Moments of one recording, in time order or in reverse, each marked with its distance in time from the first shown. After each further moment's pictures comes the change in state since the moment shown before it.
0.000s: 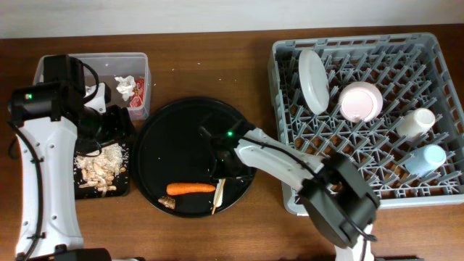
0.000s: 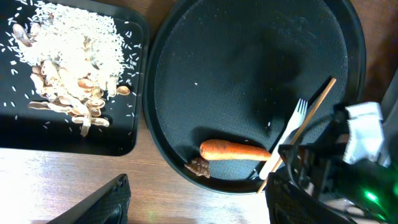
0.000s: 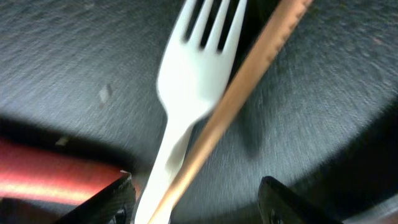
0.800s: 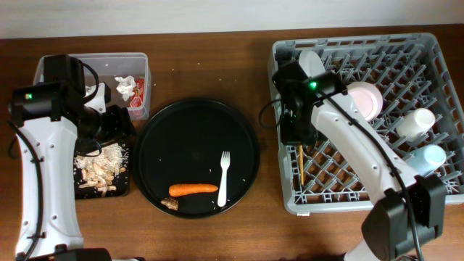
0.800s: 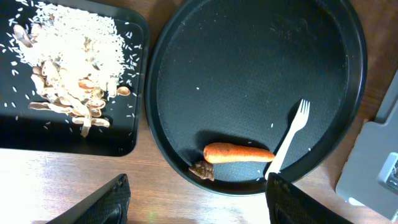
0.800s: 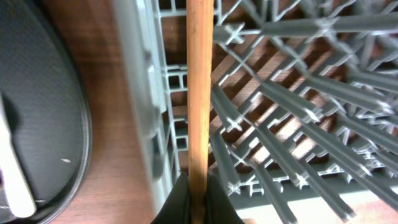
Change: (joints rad) left arm 0.000 0.000 0.000 0.002 -0.002 0.000; right arm -0.398 -0.264 0.103 -0.407 0.278 -0.250
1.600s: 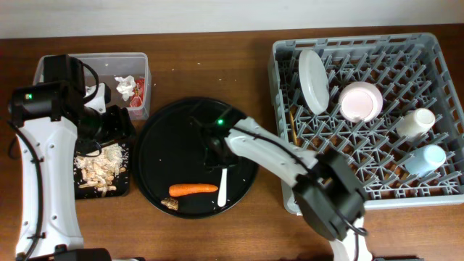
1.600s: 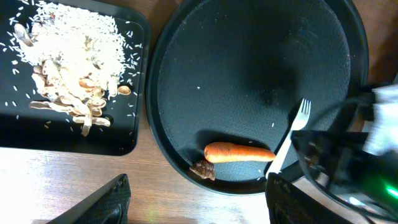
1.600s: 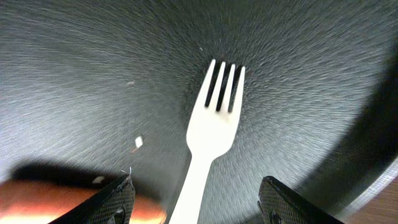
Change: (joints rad) left arm 0.000 0.000 -0.001 -0.002 -0.003 0.000; right arm 0.404 0.341 0.100 0.285 -0.167 0.280
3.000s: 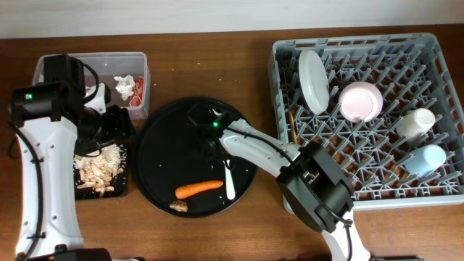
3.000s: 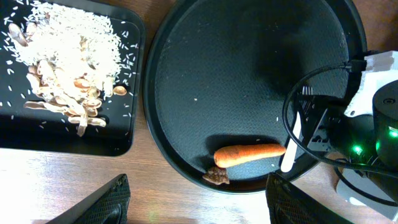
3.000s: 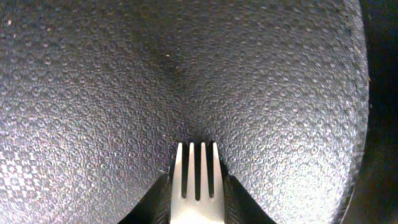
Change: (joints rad) left arm 0.000 0.000 0.000 0.000 0.000 0.000; right arm -0.003 0.082 0.001 0.148 0.200 -0.033
